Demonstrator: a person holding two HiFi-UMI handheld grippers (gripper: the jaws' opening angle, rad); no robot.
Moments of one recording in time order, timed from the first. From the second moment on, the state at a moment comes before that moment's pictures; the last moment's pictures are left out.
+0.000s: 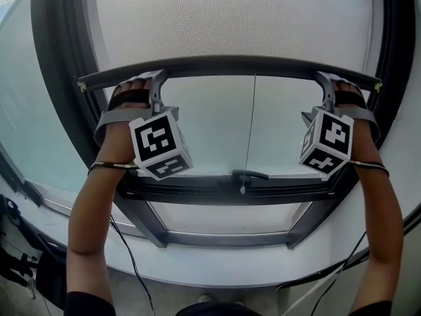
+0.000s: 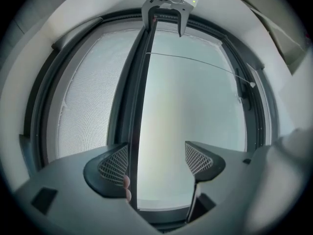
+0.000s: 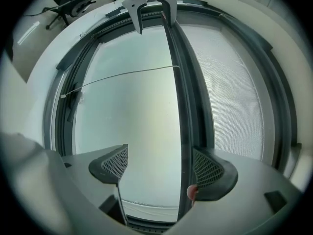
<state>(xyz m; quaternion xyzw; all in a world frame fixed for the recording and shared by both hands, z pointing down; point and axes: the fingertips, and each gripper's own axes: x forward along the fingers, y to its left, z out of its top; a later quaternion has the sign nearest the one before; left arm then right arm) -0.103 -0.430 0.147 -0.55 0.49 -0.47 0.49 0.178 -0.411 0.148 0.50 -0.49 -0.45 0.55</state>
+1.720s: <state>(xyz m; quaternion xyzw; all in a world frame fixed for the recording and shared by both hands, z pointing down) -0.103 -0.421 0.178 -0.58 0.45 -0.50 0.45 0.174 -0.400 0.180 0.45 -0.54 -0.39 0.59</state>
